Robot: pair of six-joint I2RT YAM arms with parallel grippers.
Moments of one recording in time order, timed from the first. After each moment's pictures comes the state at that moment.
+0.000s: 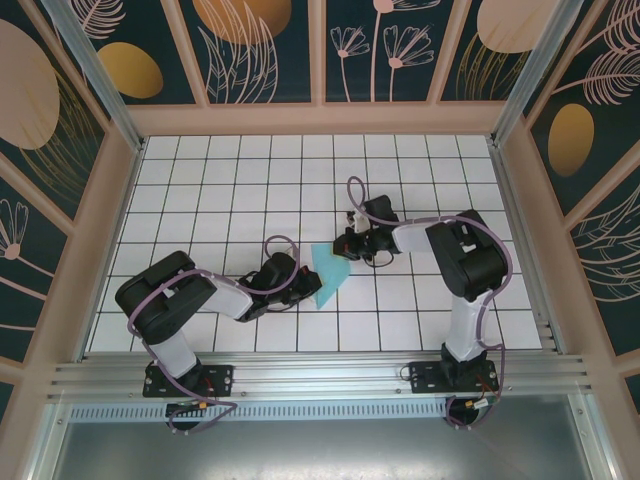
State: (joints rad) left arm -0.83 1.73 0.47 0.60 0.18 -1.21; right arm 0.47 1.93 0.95 0.01 -0.68 0.63
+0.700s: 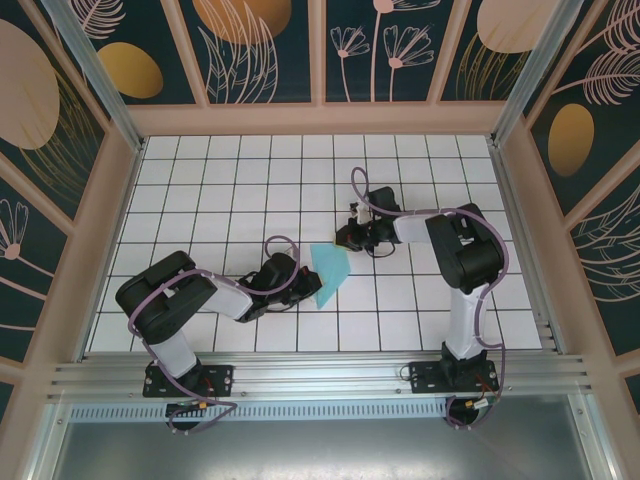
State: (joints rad) left arm -0.83 1.73 0.47 0.61 0.18 -1.20; right arm 0.41 2.00 1.05 -0.04 -0.71 0.60
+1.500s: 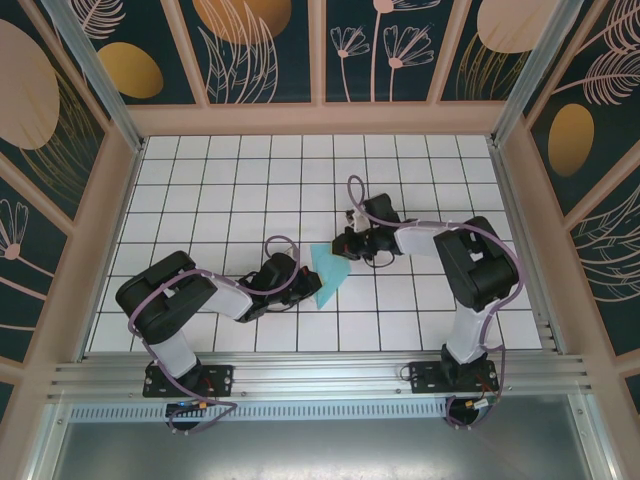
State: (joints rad) left arm -0.83 1.73 0.47 0.62 0.18 -1.20; right arm 0.50 1.84 0.92 -0.04 -0.66 0.63
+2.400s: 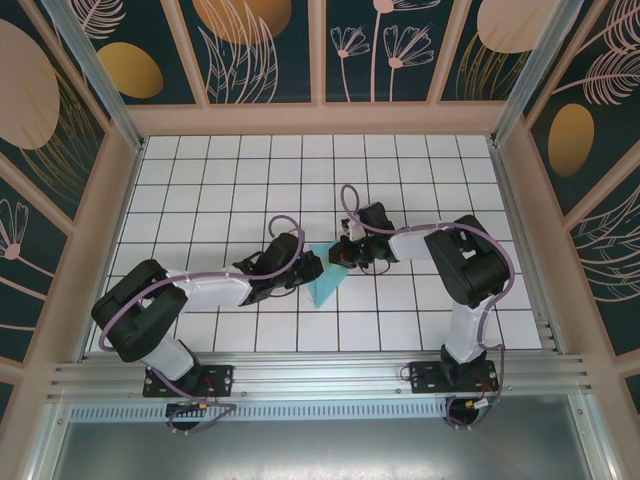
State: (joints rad) left arm -0.81 1.58 0.67 0.21 0.09 -1.03; right arm 0.53 1.89 0.88 0.05 -0.65 0.65
